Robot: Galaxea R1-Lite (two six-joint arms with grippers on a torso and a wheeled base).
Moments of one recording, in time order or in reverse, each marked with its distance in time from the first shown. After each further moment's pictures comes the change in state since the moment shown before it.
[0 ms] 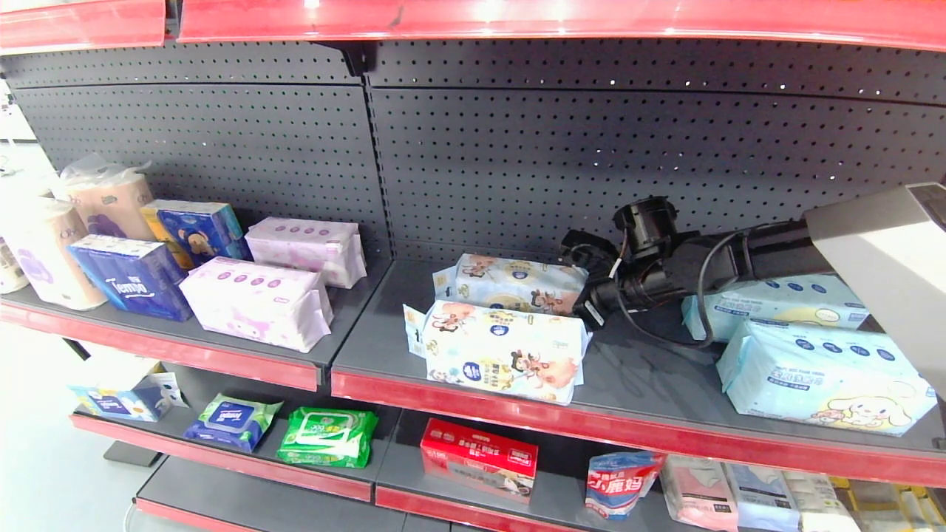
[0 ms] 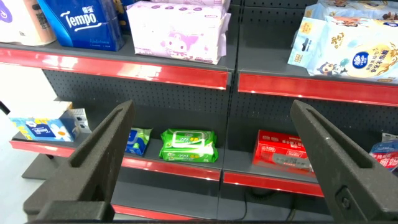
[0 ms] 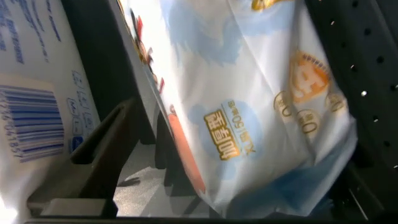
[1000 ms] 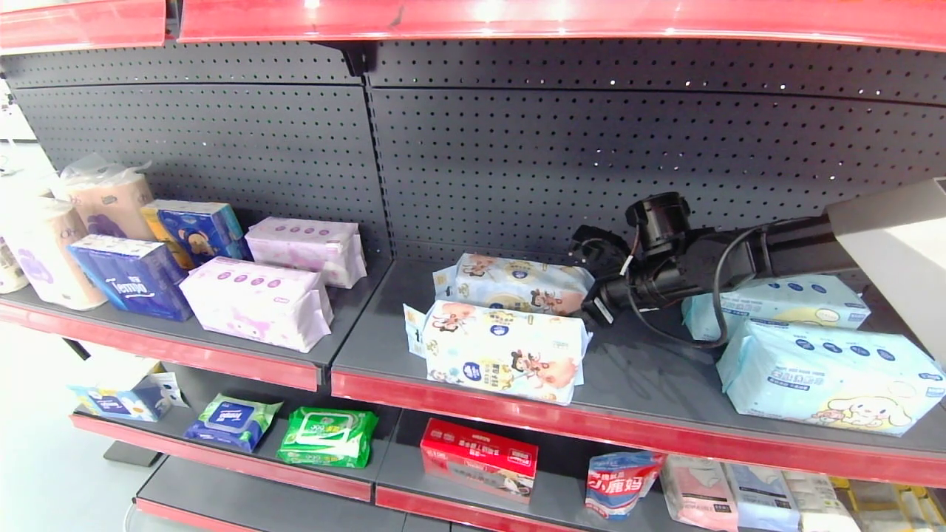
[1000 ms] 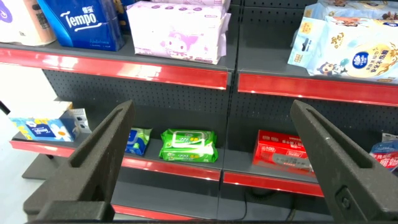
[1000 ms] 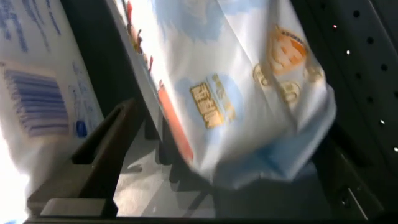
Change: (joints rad) left arm 0.000 0.000 0.000 0.000 0.000 0.000; right arm -0.021 -0.045 0.043 -0.001 0.000 0.030
